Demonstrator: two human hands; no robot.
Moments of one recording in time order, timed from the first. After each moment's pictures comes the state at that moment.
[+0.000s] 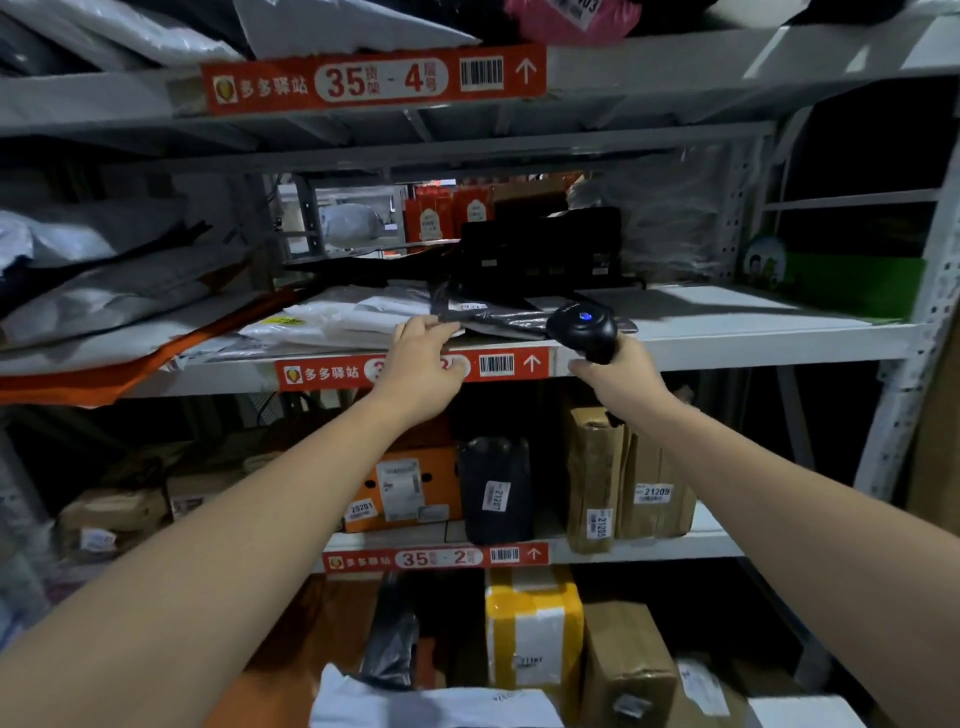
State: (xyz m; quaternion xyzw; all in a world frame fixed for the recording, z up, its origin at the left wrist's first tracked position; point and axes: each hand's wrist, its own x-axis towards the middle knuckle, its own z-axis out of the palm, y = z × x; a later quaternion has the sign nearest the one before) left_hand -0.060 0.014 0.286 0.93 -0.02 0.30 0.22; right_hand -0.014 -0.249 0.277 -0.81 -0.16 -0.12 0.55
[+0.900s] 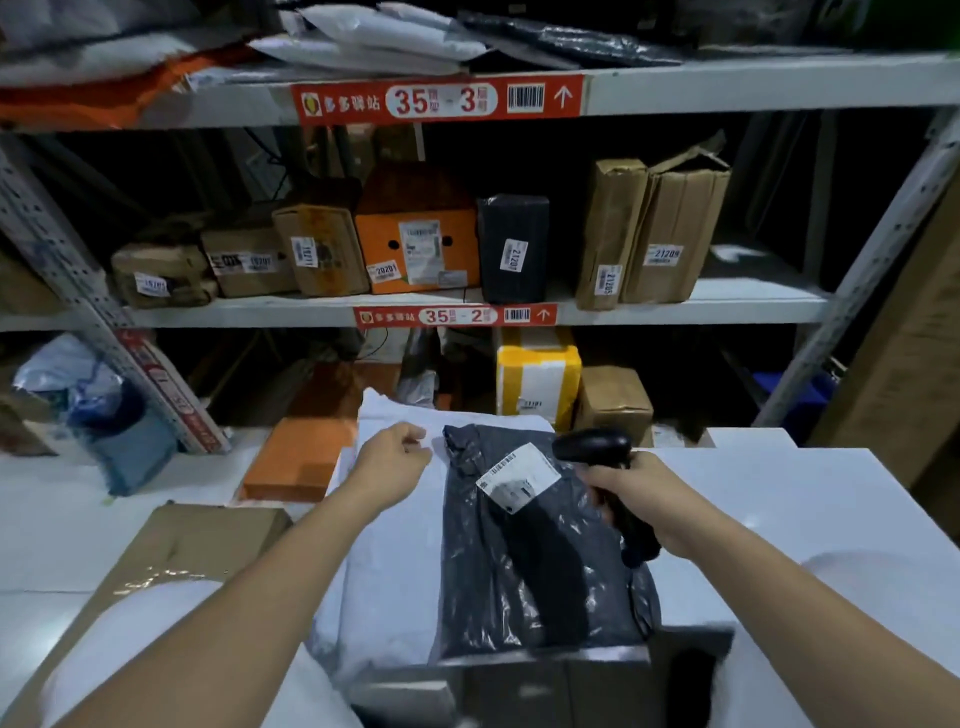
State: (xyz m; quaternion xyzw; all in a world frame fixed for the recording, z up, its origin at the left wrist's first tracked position) left_hand -0.328 -0.002 -0.035 0.87 0.25 0.01 0.43; right_hand -0.283 -0.312 0.000 -0.79 -0.01 0.26 0.56
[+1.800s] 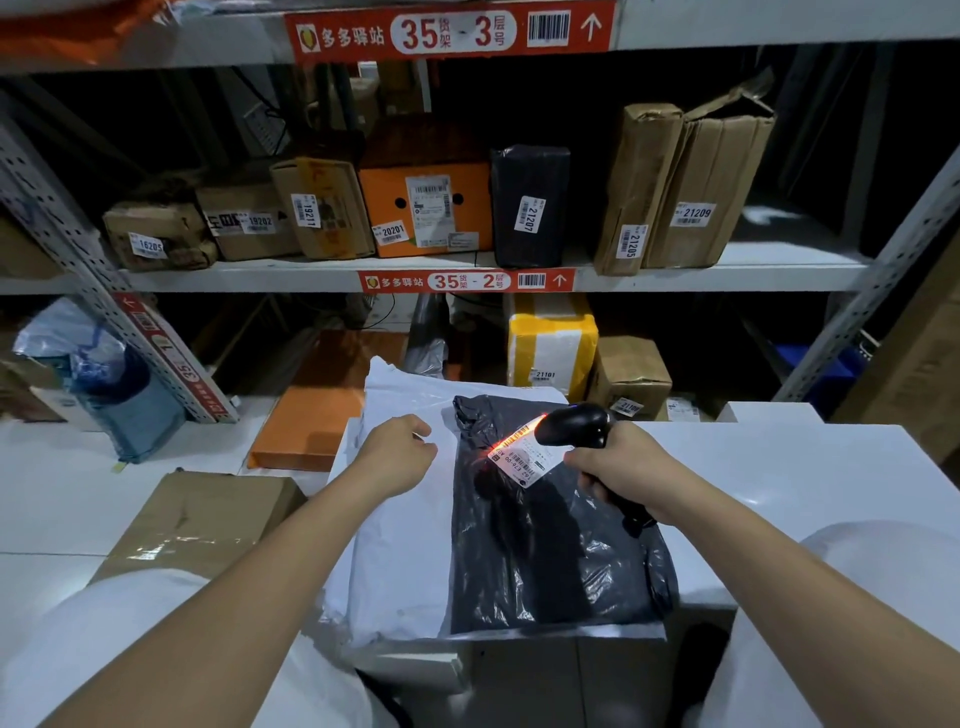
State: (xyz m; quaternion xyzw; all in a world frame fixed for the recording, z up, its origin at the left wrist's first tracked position) left_hand -0.330 0.006 -0.059 0.91 0.26 -0.05 0.32; right_hand -0.276 -0.277 -0.015 -0.85 -0.04 0.26 0.45
